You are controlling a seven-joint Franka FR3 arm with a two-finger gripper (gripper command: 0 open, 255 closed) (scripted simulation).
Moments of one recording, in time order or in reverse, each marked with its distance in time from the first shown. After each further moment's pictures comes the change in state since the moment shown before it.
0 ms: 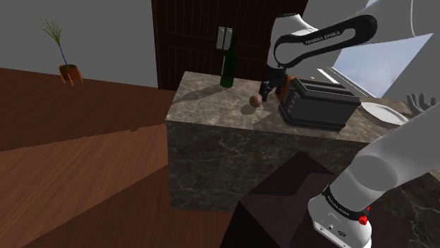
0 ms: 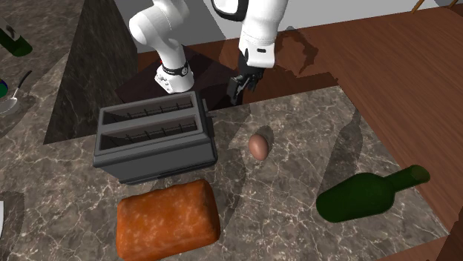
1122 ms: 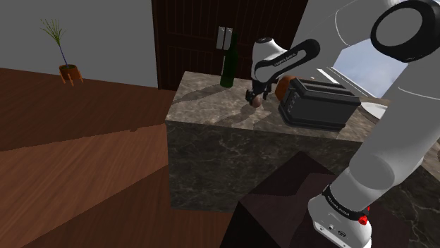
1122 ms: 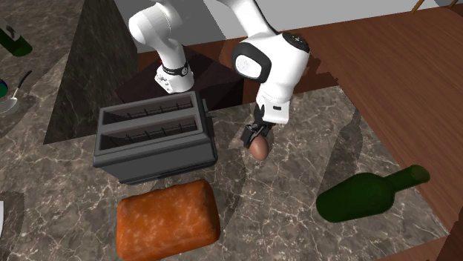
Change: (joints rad) arm -0.045 0.425 -0.033 0.223 -0.167 0.237 0.194
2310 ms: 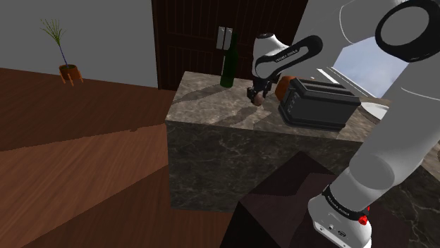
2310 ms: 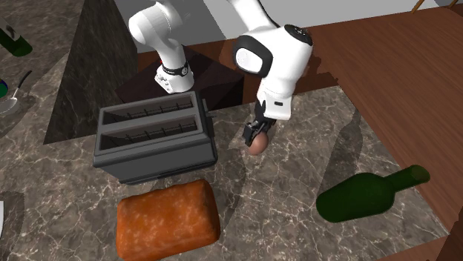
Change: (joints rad) arm 0.000 -0.025 0.003 0.013 0.012 -0.036 -0.016
